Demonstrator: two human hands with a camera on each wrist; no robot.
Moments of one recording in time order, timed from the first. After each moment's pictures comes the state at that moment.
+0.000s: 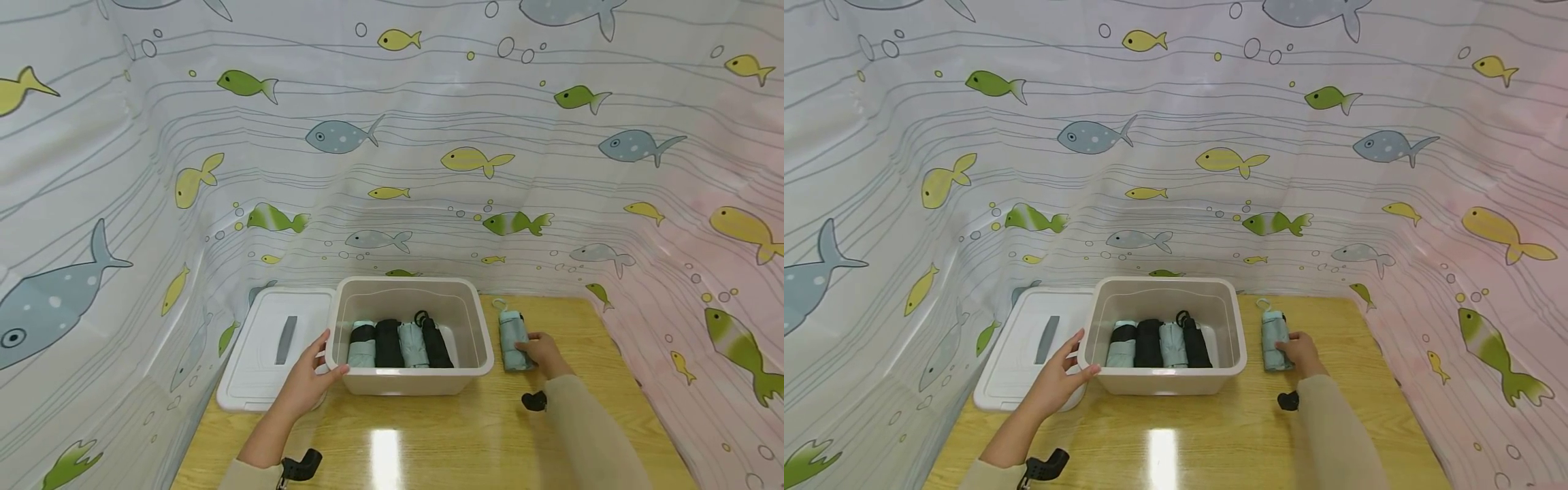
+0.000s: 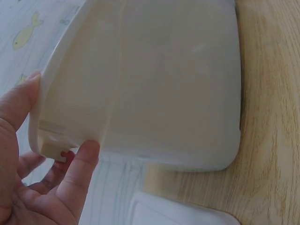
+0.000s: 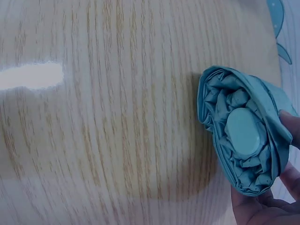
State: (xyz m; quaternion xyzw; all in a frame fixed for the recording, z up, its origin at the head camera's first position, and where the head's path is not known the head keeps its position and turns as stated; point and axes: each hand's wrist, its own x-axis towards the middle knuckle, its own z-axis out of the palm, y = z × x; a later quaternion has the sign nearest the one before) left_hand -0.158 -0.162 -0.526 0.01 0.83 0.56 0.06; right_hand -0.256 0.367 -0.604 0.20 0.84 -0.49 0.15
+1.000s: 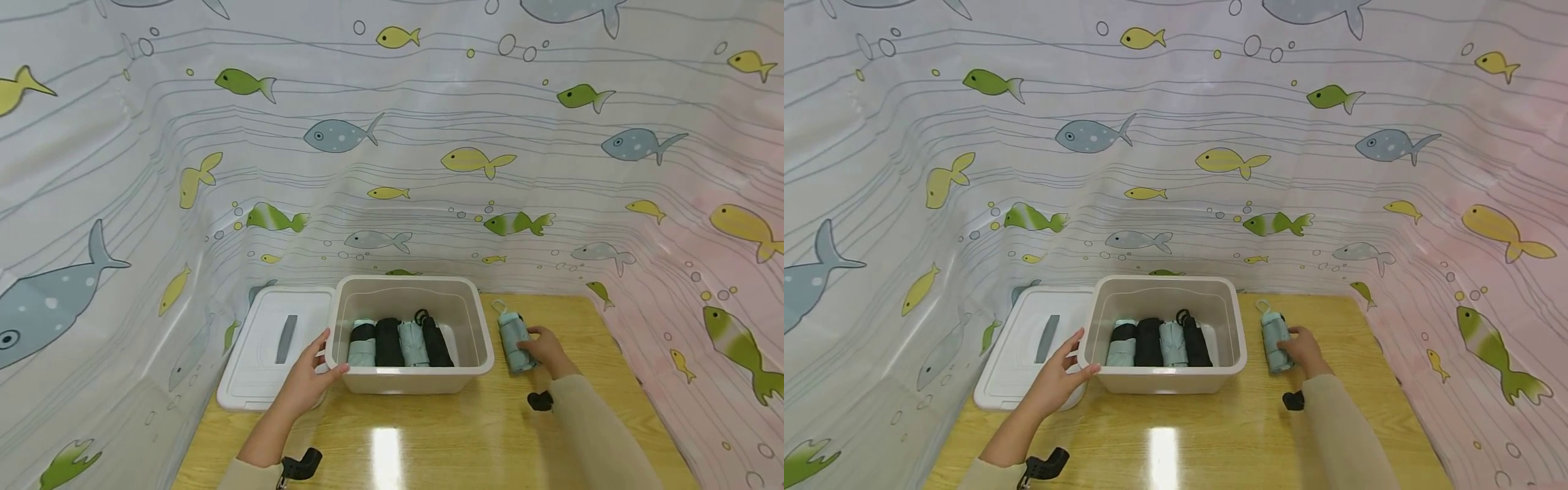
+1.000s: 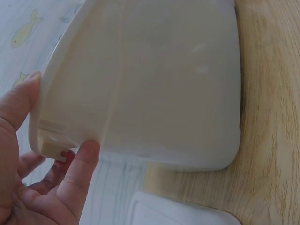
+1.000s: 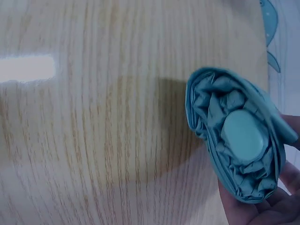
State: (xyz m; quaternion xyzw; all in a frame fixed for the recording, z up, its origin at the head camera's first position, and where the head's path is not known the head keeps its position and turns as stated) left_hand -0.160 -0.163 -0.528 0.00 0.83 0.55 0.07; right_hand -0.253 0.365 -0.585 0.14 0.88 -0.43 0.15
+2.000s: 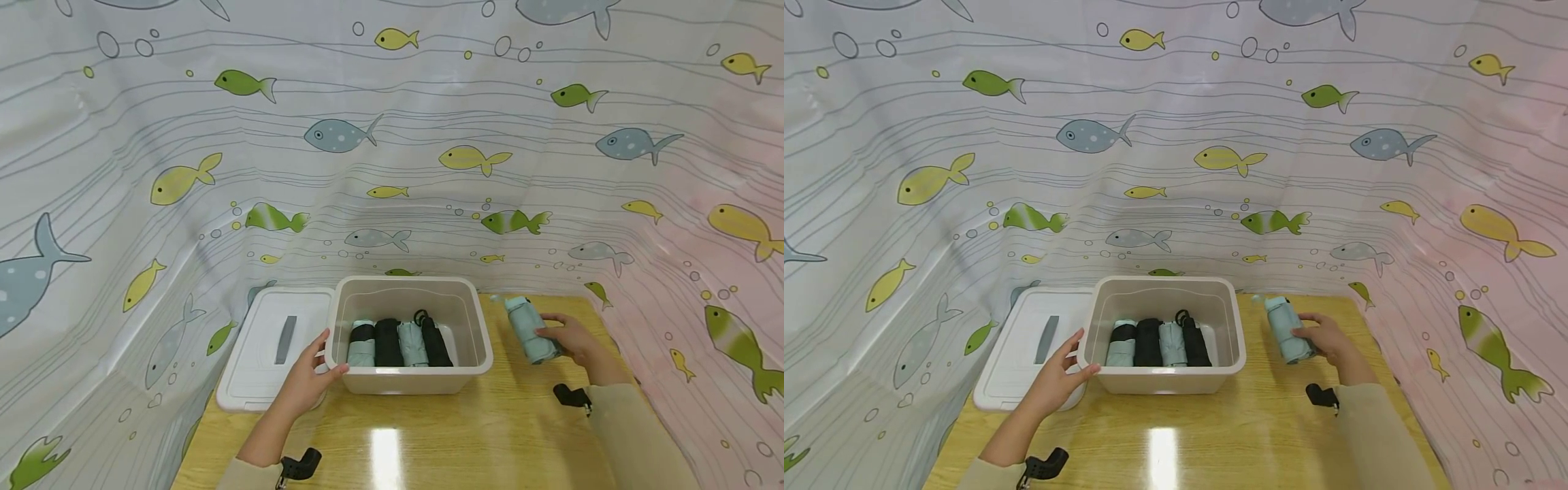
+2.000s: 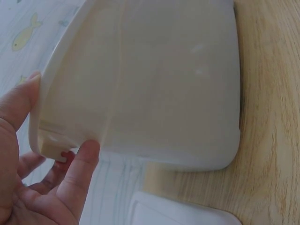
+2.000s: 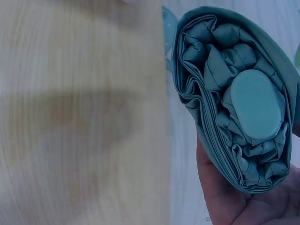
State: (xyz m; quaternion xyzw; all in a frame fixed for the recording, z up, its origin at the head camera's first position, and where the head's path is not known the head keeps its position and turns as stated) left_hand -0.159 -0.162 -0.527 0.01 0.84 0.55 0.06; right_hand -0.235 0.390 -0.511 0.09 0.80 -0.56 0.18
